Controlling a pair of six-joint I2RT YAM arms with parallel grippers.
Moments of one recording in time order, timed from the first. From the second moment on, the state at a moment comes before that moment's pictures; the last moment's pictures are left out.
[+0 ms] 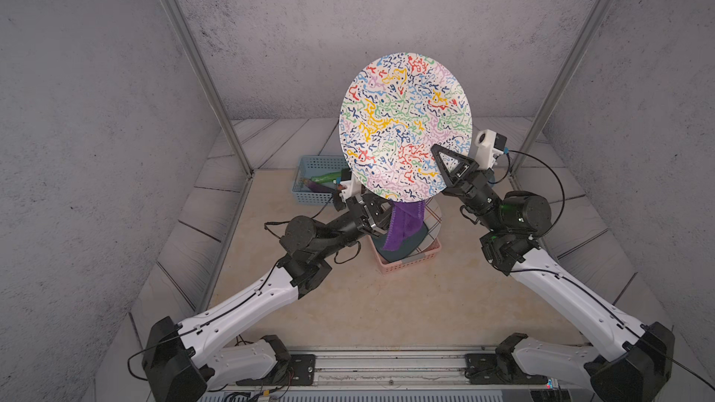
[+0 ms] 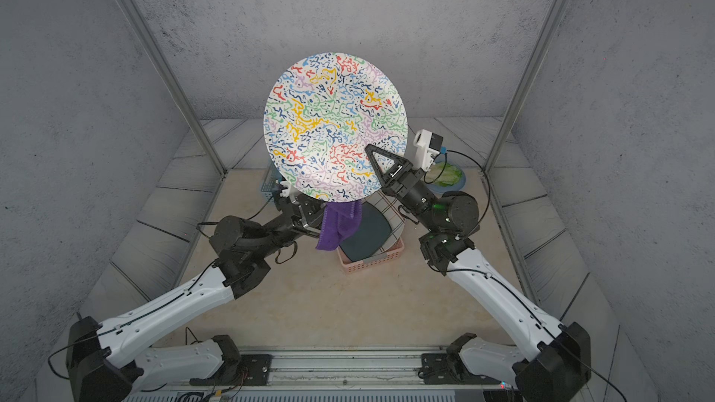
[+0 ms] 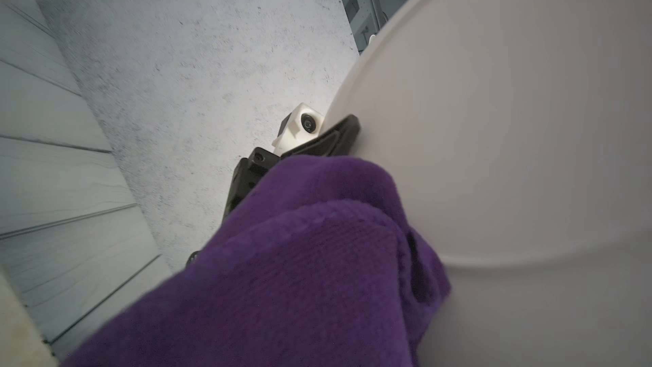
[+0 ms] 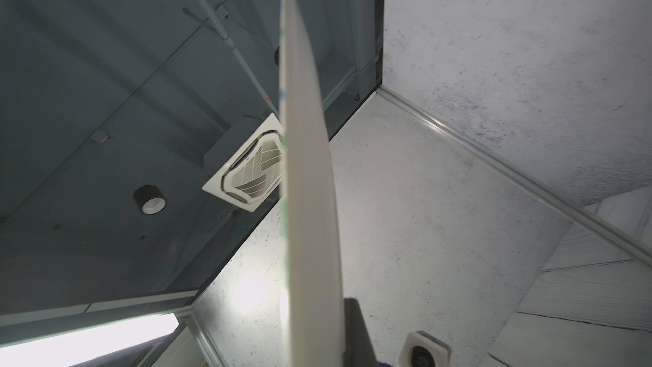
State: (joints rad) left arm -0.81 1.08 0.94 0.67 0.40 -1.52; right arm 0.55 1.16 1.07 0.78 -0.39 1.37
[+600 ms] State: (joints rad) left arm -0.68 0.95 1.27 -0.32 0.06 -0.56; right arm 0.55 1.09 1.05 0.35 -0.50 1.11
